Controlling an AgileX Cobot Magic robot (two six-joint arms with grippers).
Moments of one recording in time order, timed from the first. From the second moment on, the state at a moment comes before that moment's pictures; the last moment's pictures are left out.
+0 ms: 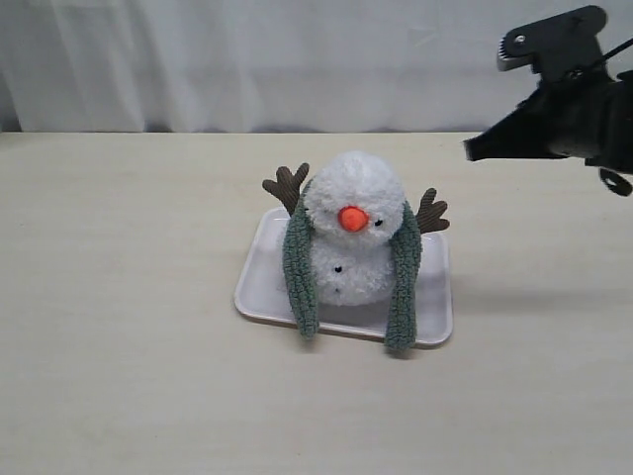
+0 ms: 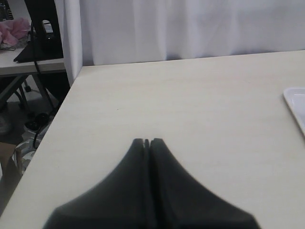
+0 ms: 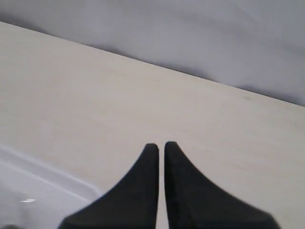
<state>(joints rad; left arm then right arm) 0.00 0.00 0.00 0.04 0.34 0.05 0.25 1.60 -1.00 1.75 -0.26 -1.92</state>
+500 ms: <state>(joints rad) 0.00 0.00 0.00 0.04 0.34 0.05 0.26 1.61 -1.21 0.28 0.57 -0.30</state>
